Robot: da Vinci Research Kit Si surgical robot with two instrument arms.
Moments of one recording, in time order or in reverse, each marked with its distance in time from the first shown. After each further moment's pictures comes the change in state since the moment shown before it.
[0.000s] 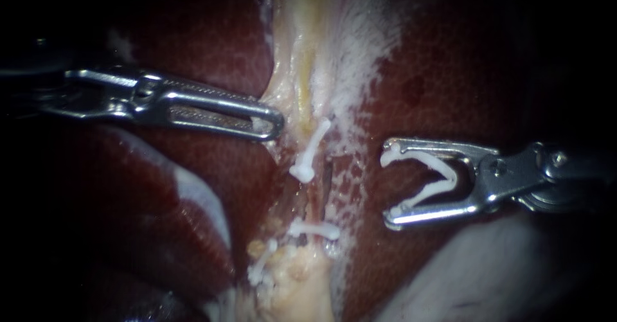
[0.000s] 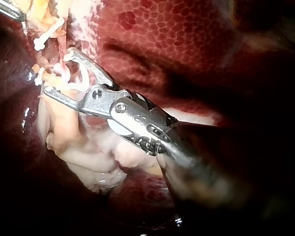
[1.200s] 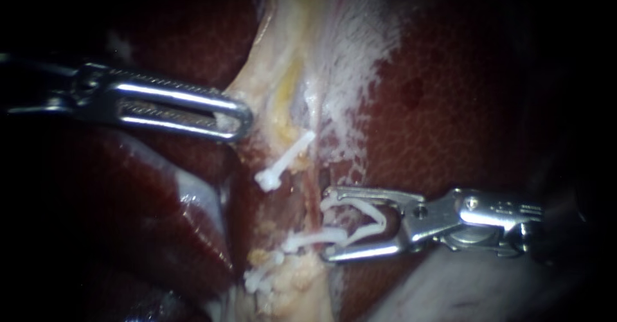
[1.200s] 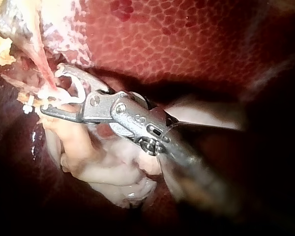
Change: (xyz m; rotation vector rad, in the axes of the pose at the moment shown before) right arm -0.010 0.000 0.010 0.038 -0.013 0.133; left arm -0.005 -0.007 -0.006 0.024 -0.025 -0.011
